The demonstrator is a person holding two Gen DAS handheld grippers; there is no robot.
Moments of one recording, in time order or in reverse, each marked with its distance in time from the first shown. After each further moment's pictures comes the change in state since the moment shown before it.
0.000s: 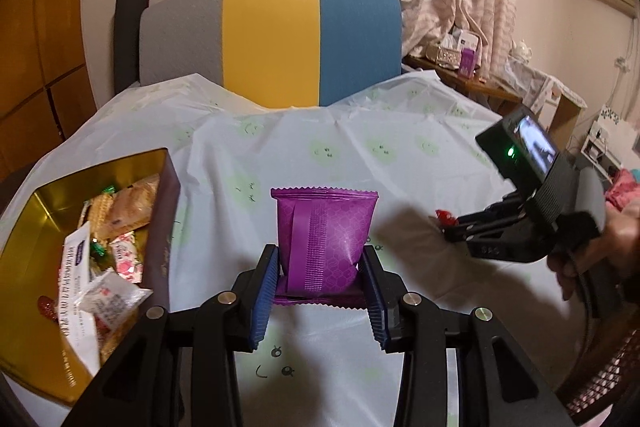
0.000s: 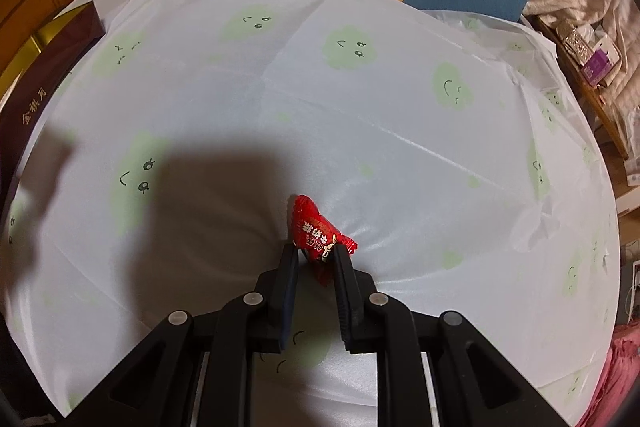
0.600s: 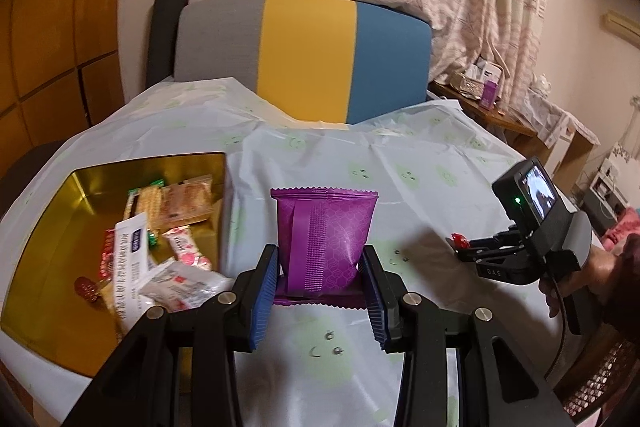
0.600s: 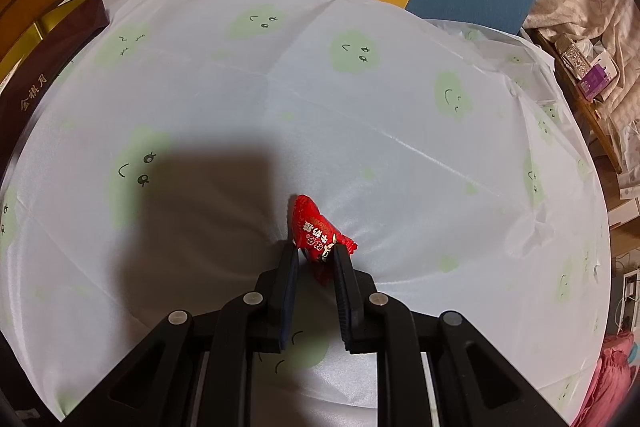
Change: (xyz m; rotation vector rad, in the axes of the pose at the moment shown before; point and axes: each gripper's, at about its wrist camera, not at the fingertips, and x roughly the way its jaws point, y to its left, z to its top) left arm -0.044 0.043 0.003 -0.113 -0.042 0.039; right arm -0.007 0.010 -0.008 -0.038 -0.014 -0.034
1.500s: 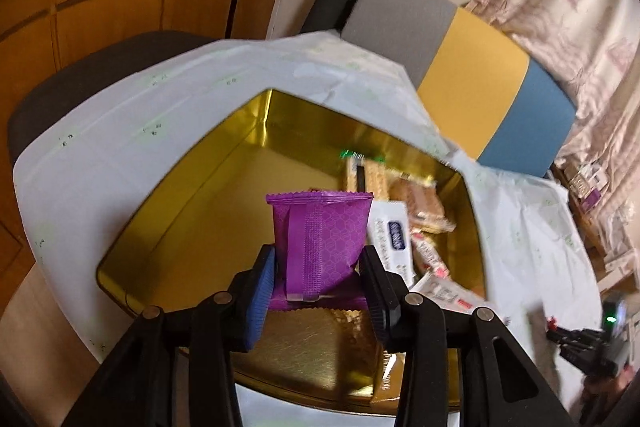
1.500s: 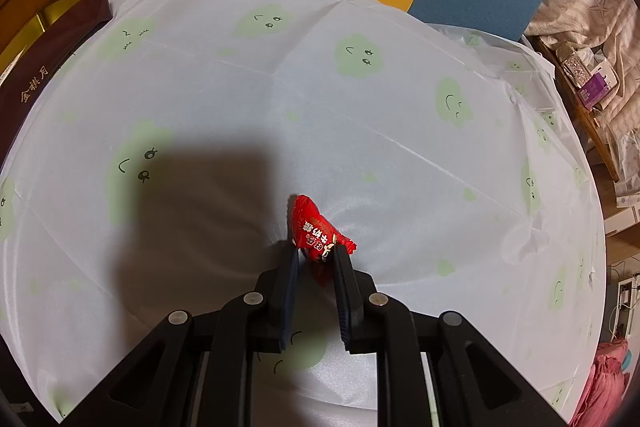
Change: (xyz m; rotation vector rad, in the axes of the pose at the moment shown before) left arm -0.010 0.201 -0.019 -0.473 0.082 0.259; right arm -0.002 0.005 0.000 -0.021 -0.002 -0.017
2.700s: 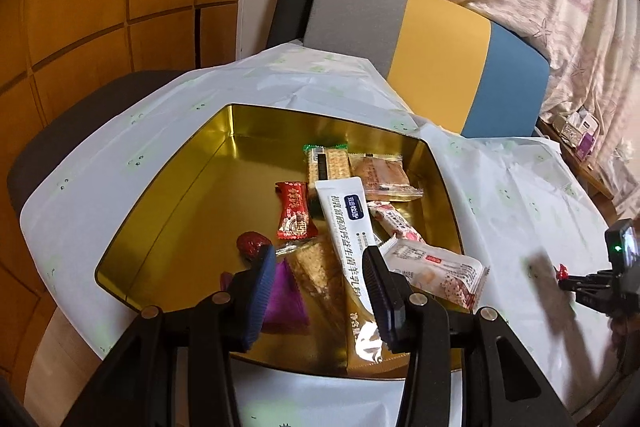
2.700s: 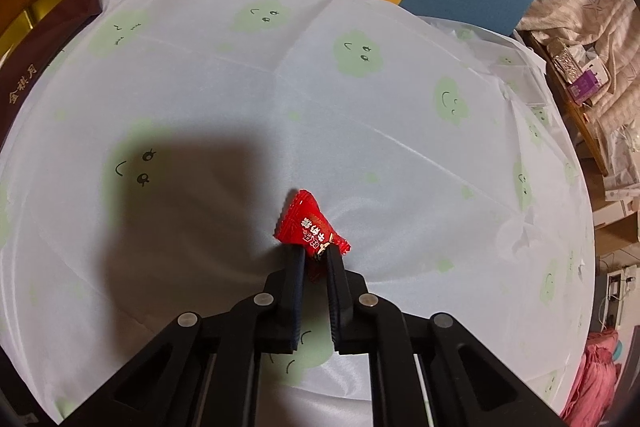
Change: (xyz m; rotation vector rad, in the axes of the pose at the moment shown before) left arm -0.027 -0.034 -0.027 0.198 -0.060 0.002; right arm 0.001 0.007 0.011 0.022 0.049 -0.051
